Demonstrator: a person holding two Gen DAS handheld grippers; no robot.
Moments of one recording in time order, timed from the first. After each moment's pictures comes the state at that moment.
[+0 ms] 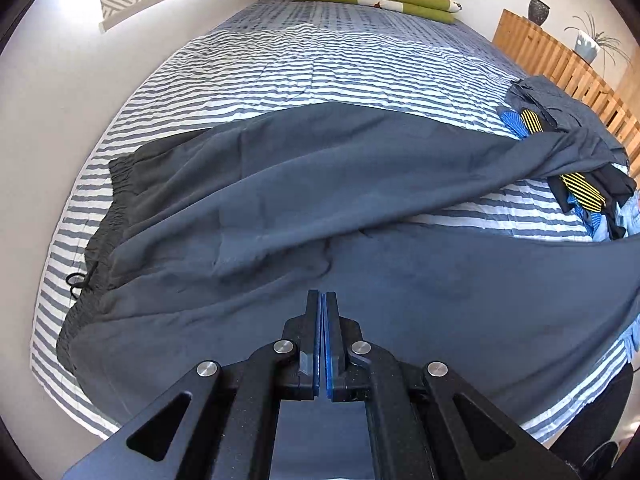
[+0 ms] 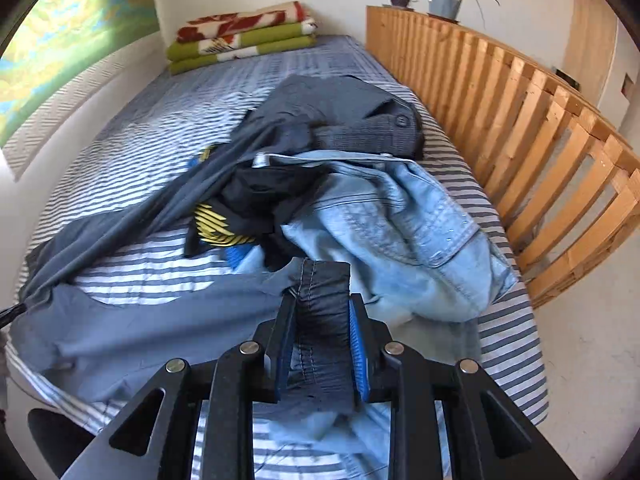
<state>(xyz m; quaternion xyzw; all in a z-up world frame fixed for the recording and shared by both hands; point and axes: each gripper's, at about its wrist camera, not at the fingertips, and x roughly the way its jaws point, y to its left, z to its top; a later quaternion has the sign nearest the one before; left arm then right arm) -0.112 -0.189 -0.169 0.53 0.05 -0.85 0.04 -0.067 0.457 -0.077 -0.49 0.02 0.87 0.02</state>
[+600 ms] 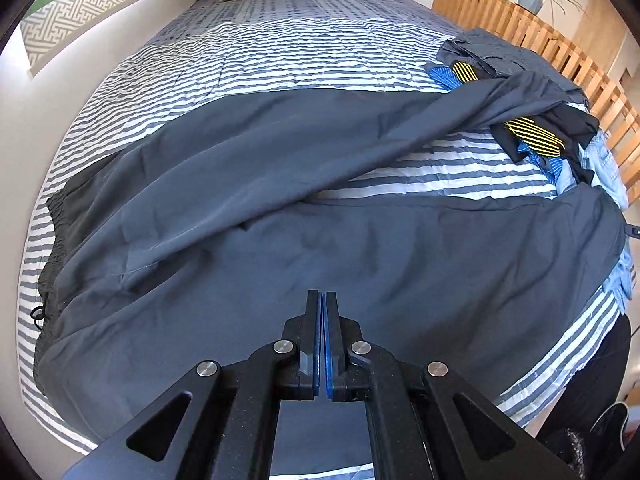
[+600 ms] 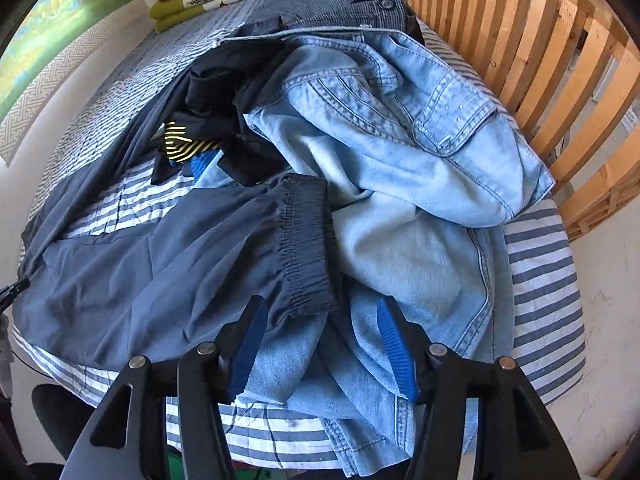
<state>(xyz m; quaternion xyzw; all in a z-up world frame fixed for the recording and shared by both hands) -0.116 -0.111 -0.179 0.54 0.00 -0.84 -0.04 -0.041 0.479 -0.161 -0.57 0.07 0.82 -0.01</state>
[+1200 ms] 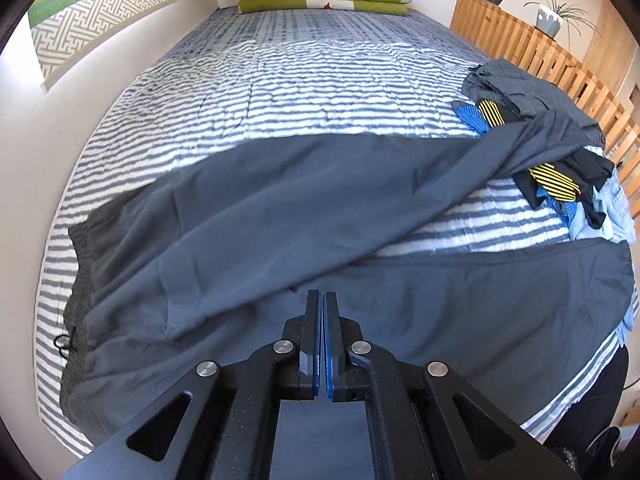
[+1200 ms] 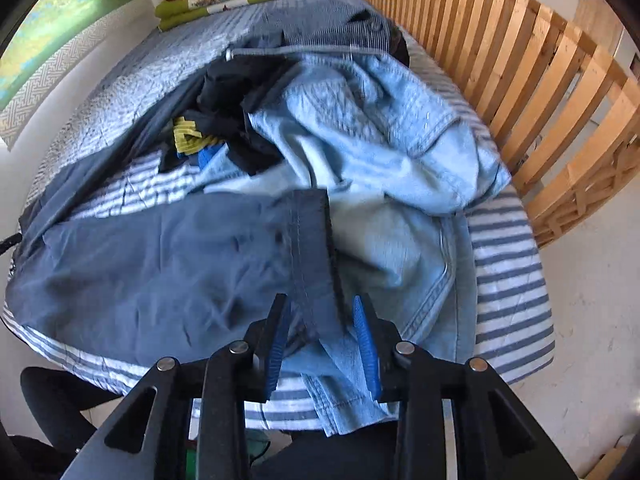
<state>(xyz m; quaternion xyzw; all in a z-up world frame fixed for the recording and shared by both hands) -0.157 -0.149 -0.145 0.52 0.01 -0.85 0.00 -0.005 0.479 -0.115 -0.54 0.03 0.84 0.00</state>
